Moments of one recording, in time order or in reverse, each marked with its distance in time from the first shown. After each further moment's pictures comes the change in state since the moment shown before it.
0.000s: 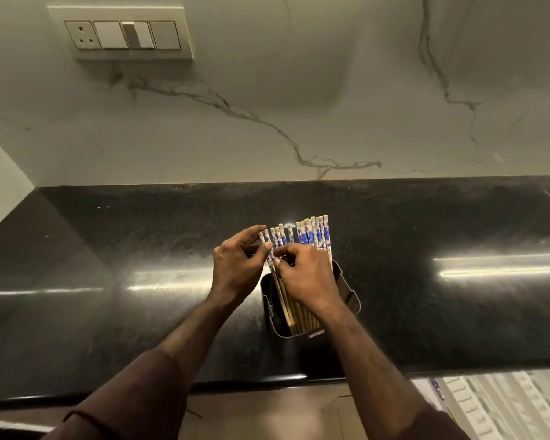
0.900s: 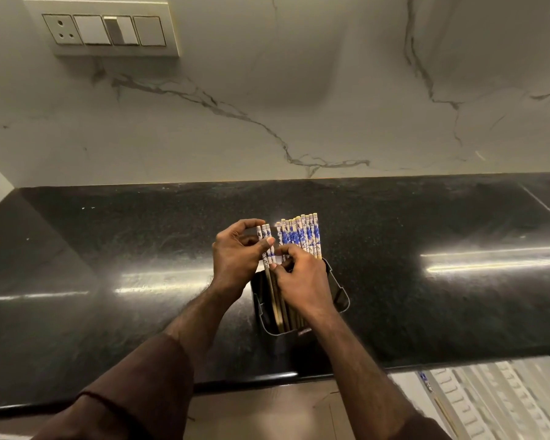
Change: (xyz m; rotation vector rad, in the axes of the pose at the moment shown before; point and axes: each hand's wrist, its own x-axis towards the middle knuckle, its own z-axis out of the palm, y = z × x) left_hand 0.010 0.007 0.018 -0.419 -0.043 -0.205; right_hand -0.014 0.009 0.001 0.060 0.086 0.081
